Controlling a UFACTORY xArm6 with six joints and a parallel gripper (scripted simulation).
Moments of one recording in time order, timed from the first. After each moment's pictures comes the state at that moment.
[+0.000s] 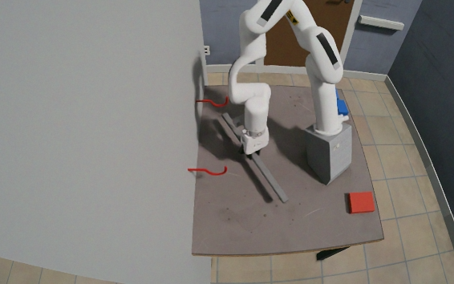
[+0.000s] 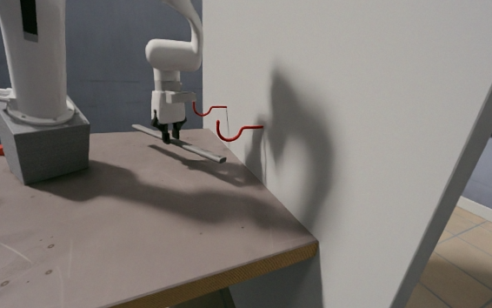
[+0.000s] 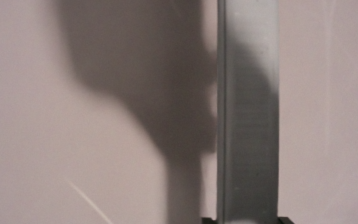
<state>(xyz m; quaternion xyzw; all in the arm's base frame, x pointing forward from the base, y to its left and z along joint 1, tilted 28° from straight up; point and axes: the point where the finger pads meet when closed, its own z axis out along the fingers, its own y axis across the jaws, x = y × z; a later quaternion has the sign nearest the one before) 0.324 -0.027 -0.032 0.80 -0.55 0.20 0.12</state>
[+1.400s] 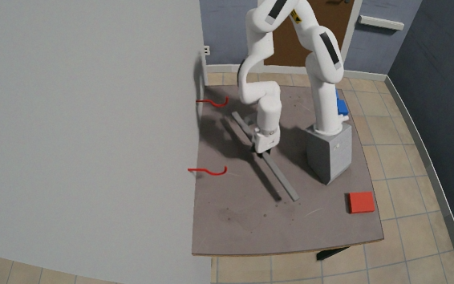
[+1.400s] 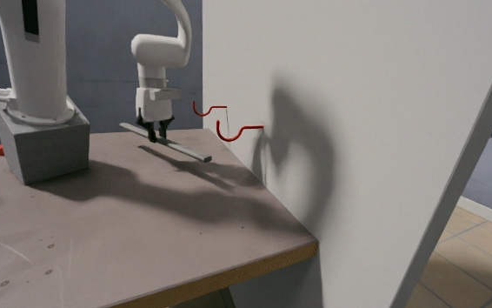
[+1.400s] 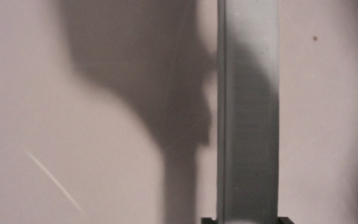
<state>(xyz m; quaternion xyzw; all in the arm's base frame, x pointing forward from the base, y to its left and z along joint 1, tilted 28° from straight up) 0.282 -0.020 -0.035 0.80 -0.55 0.20 0.12</state>
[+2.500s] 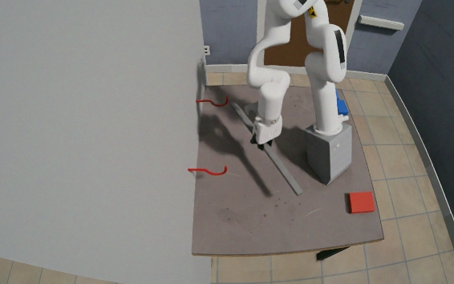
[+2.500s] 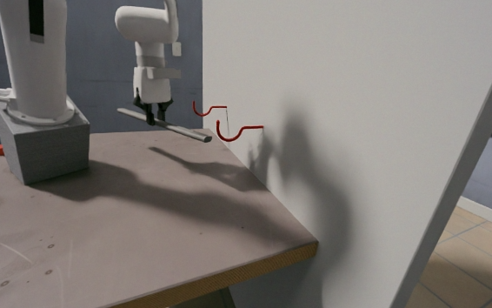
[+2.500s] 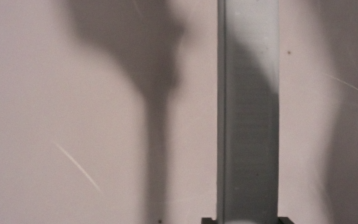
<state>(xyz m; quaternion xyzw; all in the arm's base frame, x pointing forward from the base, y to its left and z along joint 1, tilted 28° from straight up) 0.271 0.004 0.016 0.80 -0.55 0.20 0.12</state>
